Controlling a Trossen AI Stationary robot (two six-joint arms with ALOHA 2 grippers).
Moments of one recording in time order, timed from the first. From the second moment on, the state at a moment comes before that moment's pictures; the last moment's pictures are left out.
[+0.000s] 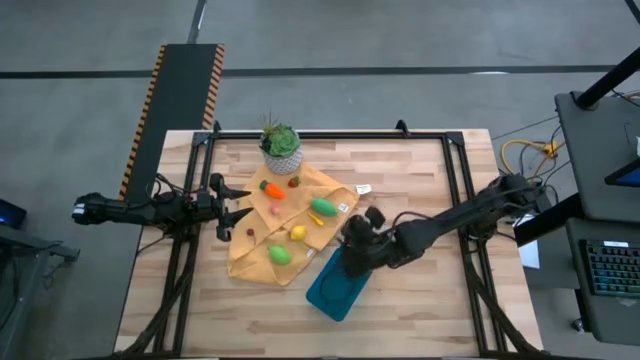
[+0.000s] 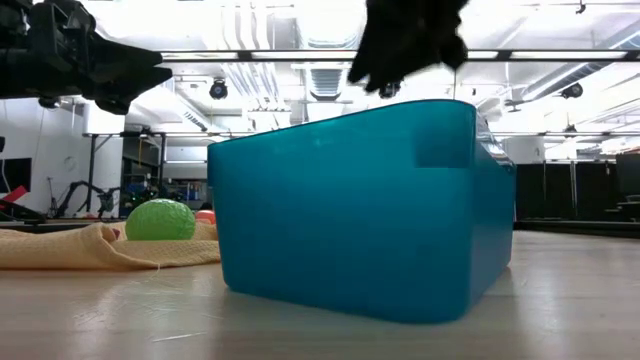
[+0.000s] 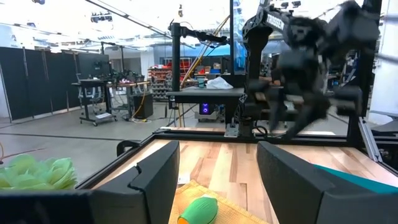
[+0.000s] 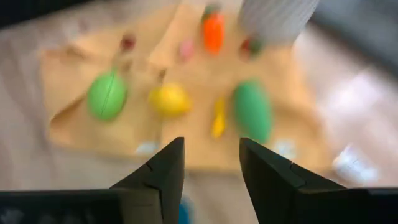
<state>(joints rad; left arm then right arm) -0.11 0.16 0.00 0.27 -0.30 0.07 0.38 1.69 1.31 -0.57 0.71 0.72</state>
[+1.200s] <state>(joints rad) -0.11 0.16 0.00 0.36 -0.30 0.07 0.12 1.20 1.06 -0.12 0.30 -0.16</state>
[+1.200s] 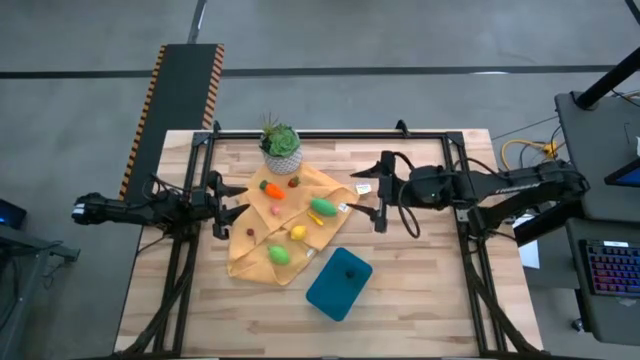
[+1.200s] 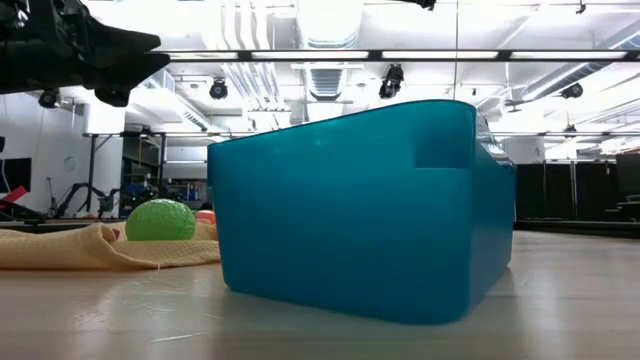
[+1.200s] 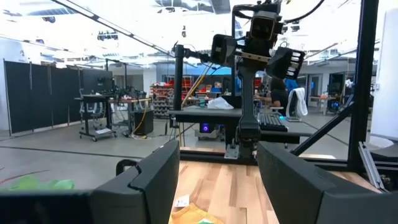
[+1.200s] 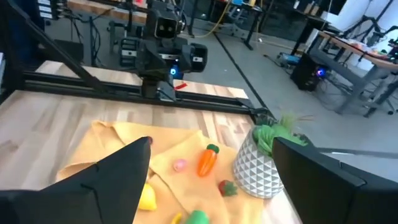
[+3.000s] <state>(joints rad) -0.11 0.17 0.00 0.35 -0.34 0.07 -0.26 1.87 1.63 -0.75 -0.19 -0.13</state>
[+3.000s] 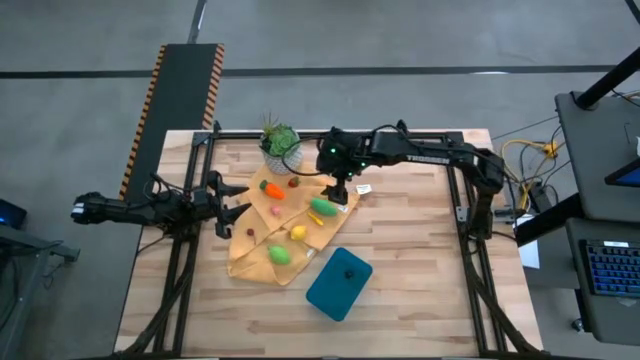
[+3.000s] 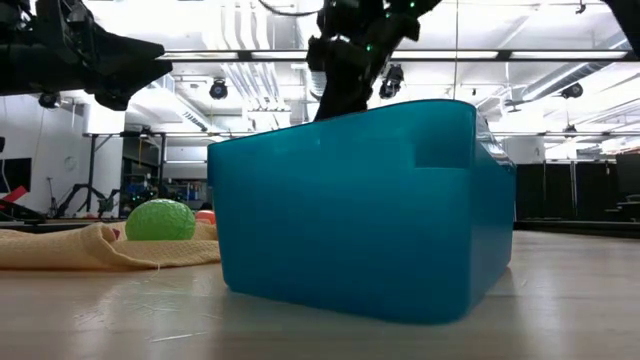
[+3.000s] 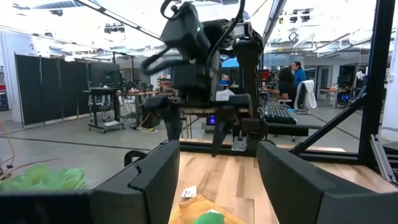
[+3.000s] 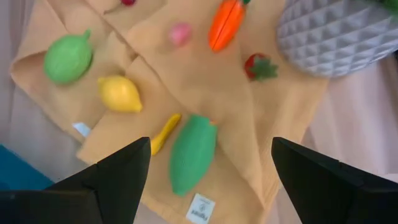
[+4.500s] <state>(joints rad) -0.11 0.18 0.00 0.35 -0.35 0.06 -0.22 2.17 1.62 -0.74 -0.20 -0.09</state>
